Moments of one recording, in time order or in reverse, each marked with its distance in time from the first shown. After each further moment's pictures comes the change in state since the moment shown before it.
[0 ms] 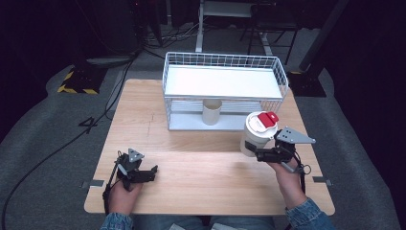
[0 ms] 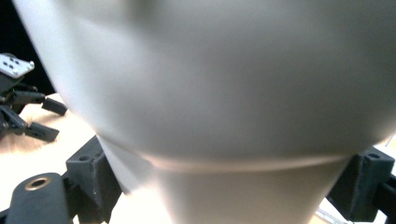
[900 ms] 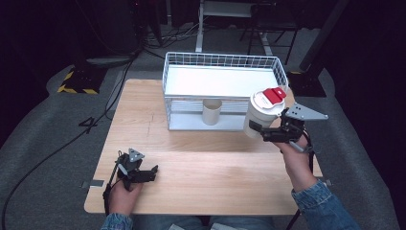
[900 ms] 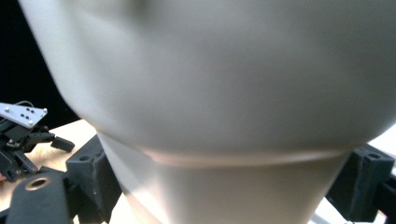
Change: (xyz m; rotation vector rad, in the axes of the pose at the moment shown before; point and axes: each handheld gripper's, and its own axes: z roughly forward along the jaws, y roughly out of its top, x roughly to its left) left arm -0.001 0.000 0.000 0.002 -0.001 0.002; right arm -0.015 0.073 -0.002 -0.041 0.030 -0.021
